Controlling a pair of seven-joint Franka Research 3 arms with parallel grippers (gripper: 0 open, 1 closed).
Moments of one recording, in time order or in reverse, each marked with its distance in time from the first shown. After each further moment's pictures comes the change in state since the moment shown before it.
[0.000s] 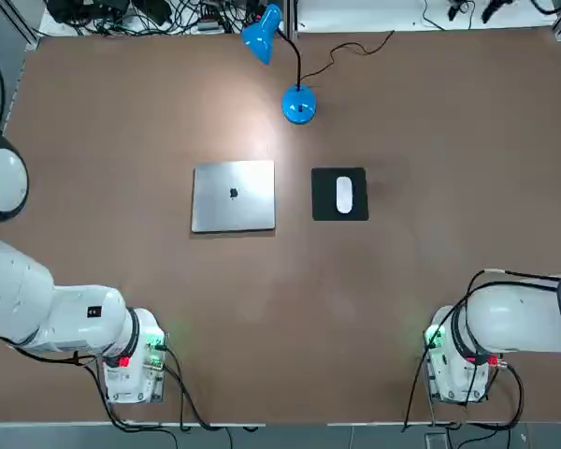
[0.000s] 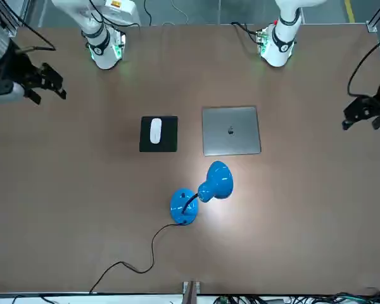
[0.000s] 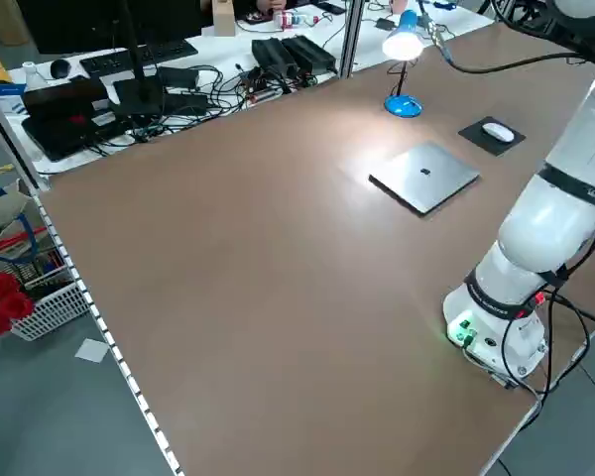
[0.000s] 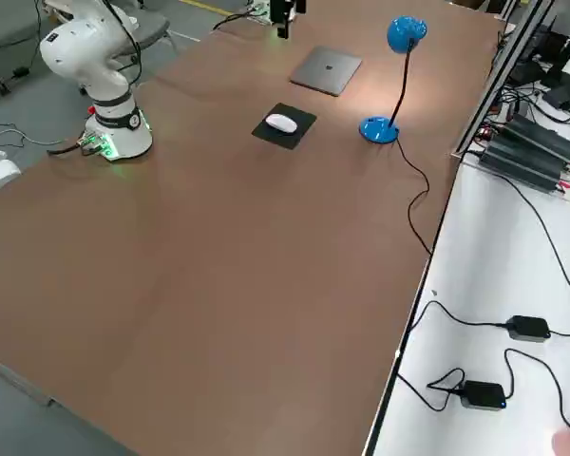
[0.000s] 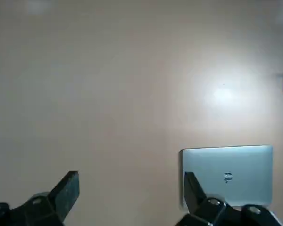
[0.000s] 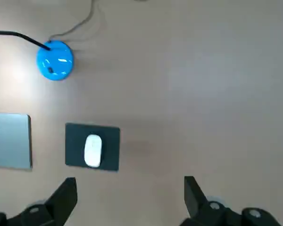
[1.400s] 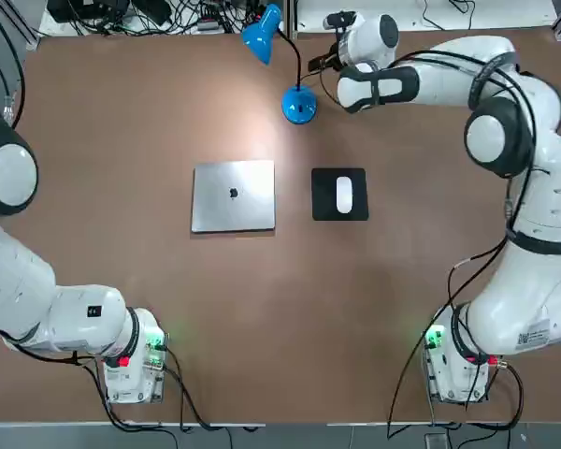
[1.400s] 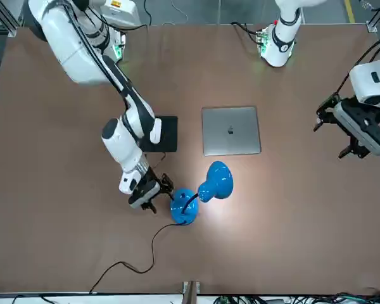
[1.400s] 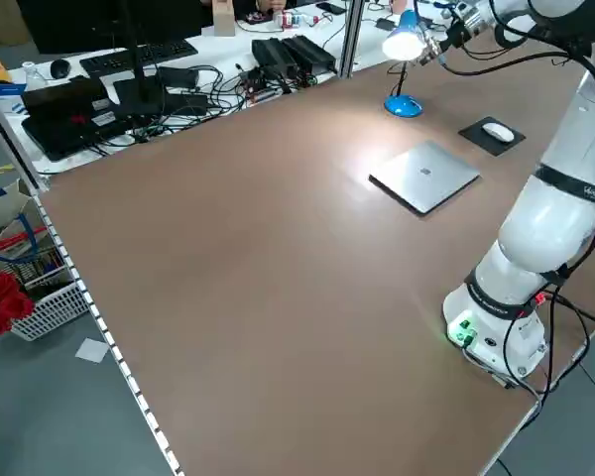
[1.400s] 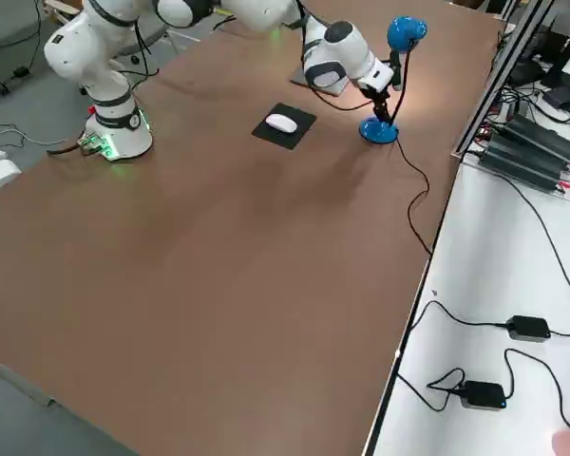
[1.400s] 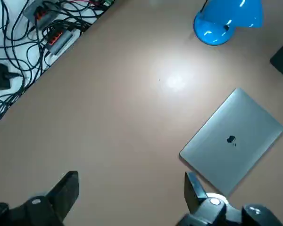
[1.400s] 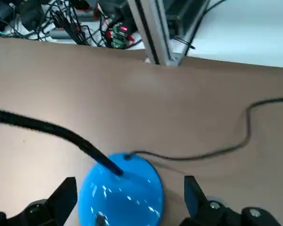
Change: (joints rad) left arm 0.007 0.042 -0.082 0.025 -0.123 0.089 0.740; right arm 0.140 0.902 0.307 0.099 -0.184 1.381 -0.009
